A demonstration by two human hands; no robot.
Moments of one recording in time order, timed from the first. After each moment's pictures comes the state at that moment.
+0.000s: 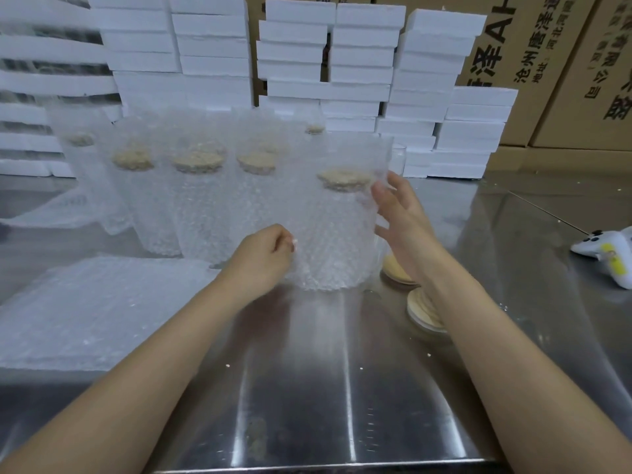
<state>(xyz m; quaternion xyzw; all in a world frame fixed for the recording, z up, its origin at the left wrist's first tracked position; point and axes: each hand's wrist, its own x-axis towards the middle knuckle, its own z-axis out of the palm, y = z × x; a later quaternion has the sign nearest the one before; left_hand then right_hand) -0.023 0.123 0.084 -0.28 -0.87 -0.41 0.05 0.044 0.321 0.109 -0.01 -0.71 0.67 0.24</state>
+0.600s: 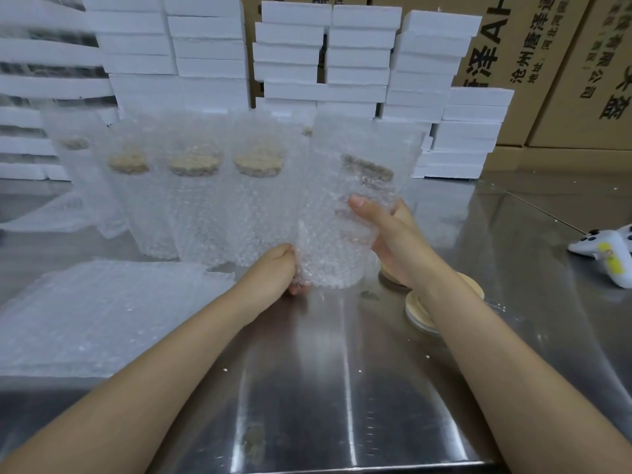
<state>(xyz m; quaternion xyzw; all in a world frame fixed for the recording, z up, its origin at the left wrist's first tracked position) -0.022 0.143 0.068 -0.20 -0.83 -0.51 -0.12 0.041 0.313 0.104 0.01 -0.66 0.72 0.20</state>
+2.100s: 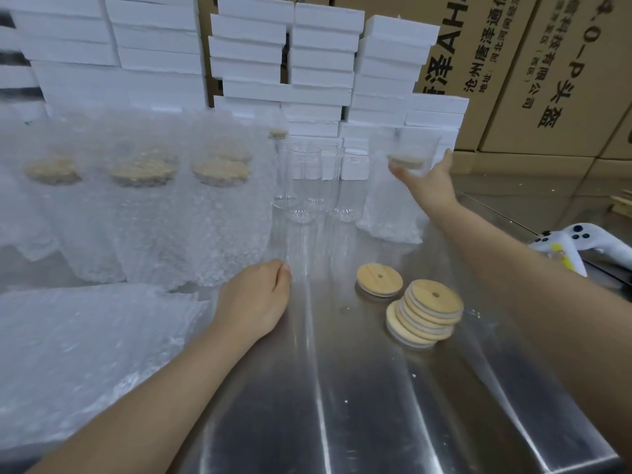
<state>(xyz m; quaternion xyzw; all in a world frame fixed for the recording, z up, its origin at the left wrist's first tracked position) -0.037 0.160 0.043 -0.31 -0.90 -0.28 0.09 0.003 0.441 0.146 -0.28 -0.77 0.43 0.37</state>
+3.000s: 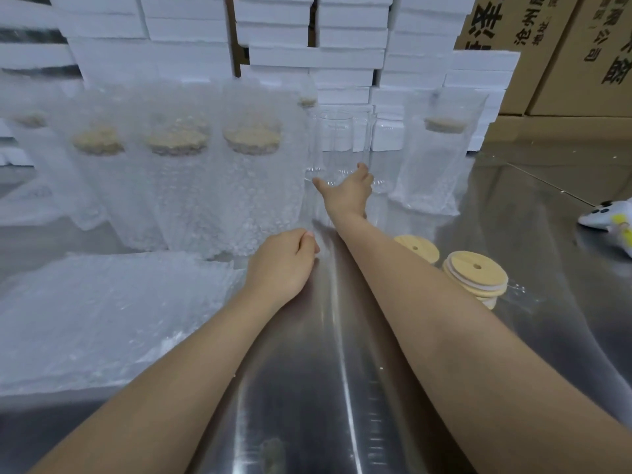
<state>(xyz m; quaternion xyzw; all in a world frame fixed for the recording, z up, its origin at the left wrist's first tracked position) -0.042 0.155 0.042 -0.27 -0.88 -0.39 0.04 -0.117 0.322 0.056 -0.30 -0.78 0.43 0.34</state>
